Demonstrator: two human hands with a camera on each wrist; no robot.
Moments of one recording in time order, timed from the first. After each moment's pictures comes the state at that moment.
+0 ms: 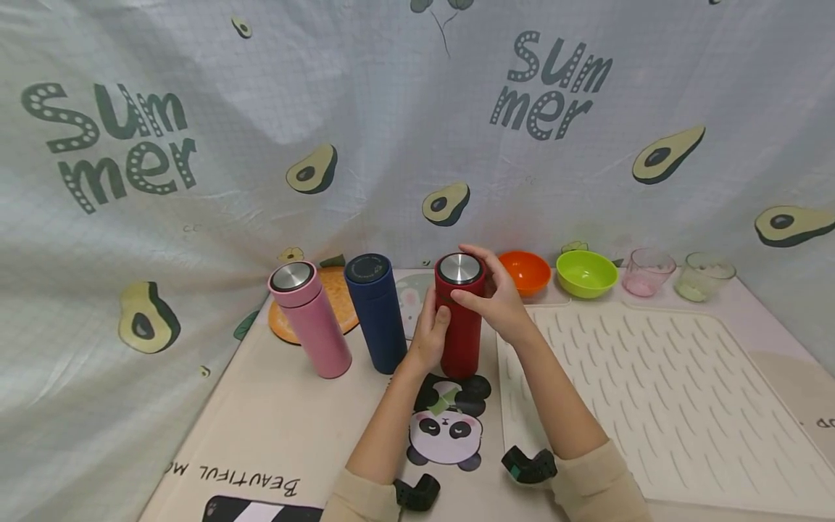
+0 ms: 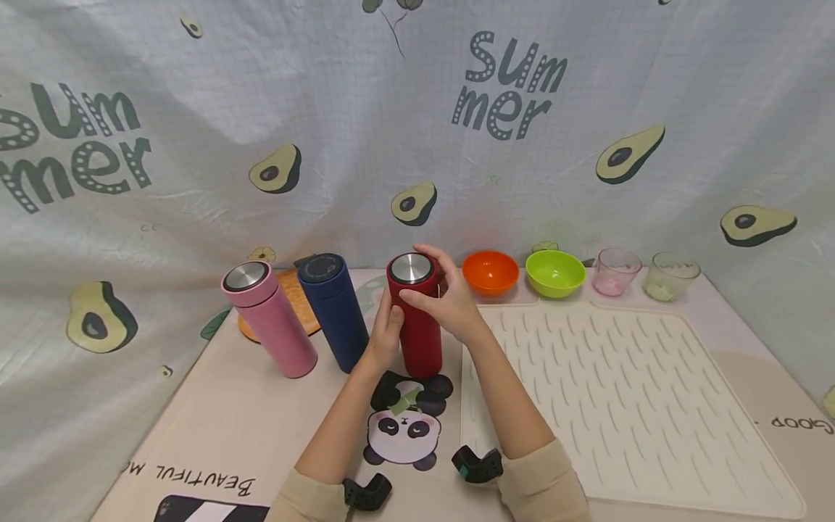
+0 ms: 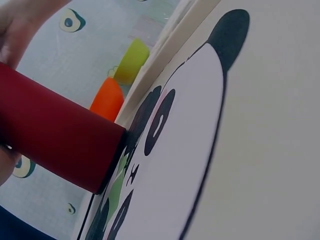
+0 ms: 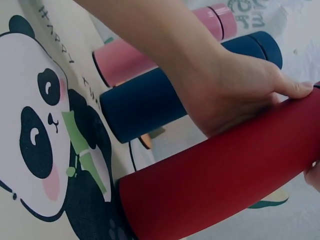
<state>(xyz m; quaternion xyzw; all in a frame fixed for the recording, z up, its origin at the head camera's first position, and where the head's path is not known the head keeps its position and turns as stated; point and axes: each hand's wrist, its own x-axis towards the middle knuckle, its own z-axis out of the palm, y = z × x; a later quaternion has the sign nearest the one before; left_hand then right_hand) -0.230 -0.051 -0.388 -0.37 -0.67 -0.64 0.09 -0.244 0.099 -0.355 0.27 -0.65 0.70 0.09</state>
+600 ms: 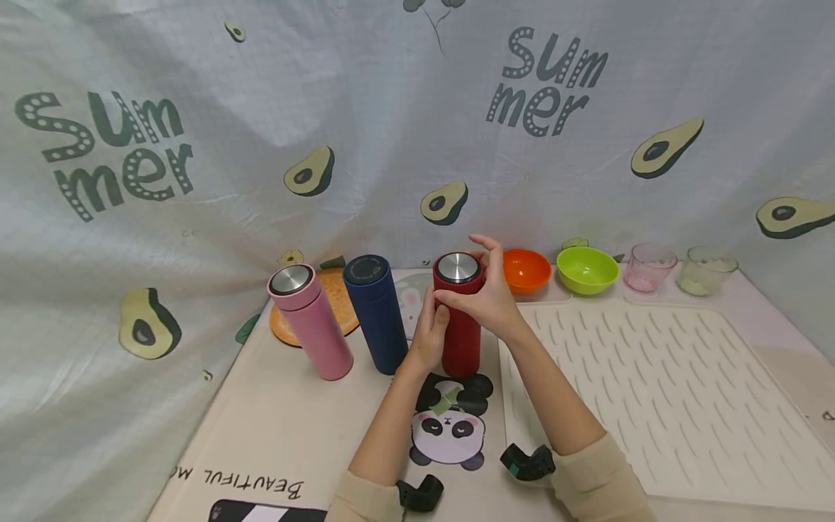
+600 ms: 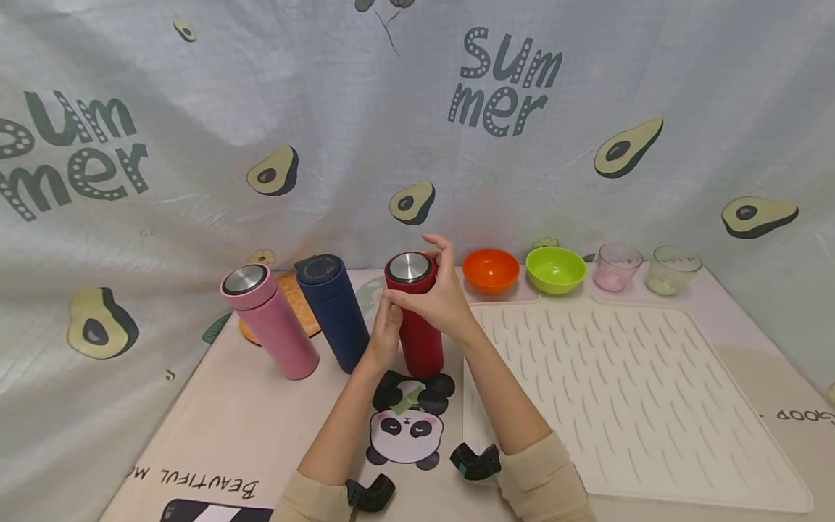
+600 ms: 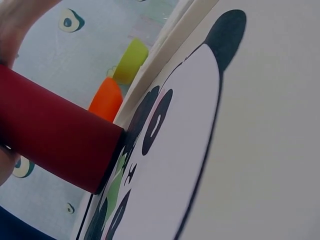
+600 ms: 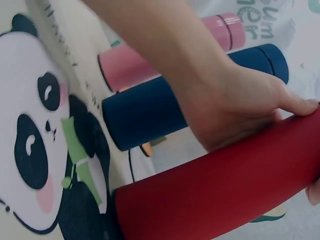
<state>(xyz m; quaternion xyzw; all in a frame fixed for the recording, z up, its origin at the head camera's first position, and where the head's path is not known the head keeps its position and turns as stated) -0.230 -0.051 -0.387 -0.36 -0.68 -0.64 0.06 -0.244 0.088 -0.352 0.24 -0.71 0.65 0.16</state>
